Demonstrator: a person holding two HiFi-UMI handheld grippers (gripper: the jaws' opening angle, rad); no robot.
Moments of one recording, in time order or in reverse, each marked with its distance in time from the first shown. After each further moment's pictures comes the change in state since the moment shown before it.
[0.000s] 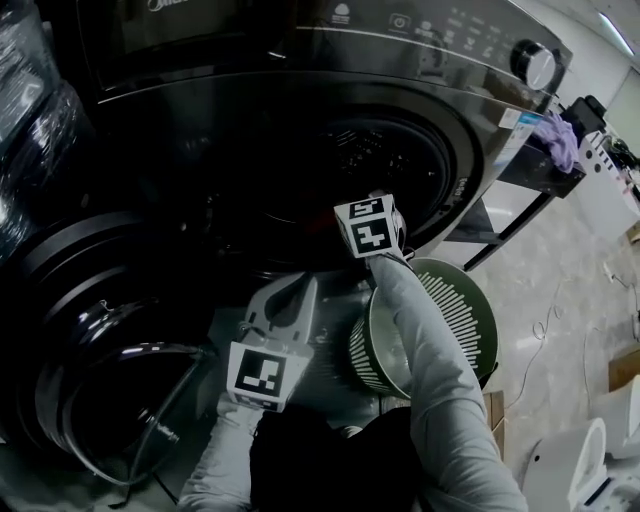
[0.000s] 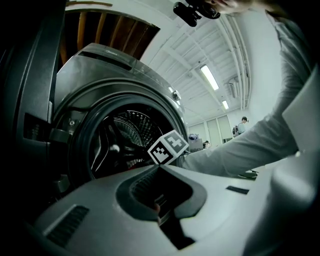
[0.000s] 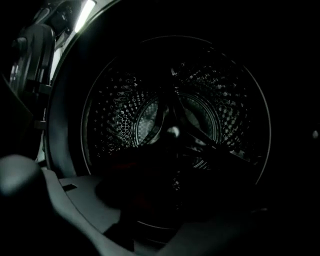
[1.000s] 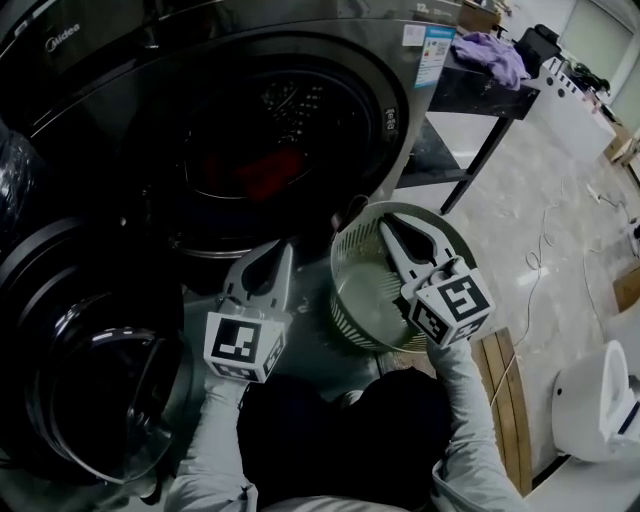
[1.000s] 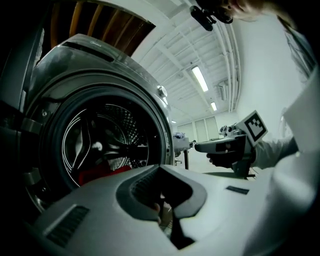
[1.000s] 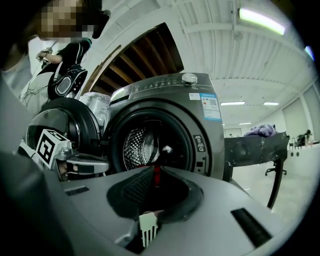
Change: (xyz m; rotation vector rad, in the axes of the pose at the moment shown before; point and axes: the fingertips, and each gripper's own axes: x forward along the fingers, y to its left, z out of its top) left arm 0.016 -0.049 -0.008 0.055 0.008 -0.155; right arm -0.277 -0.018 -0.047 0.242 -0.251 0.039
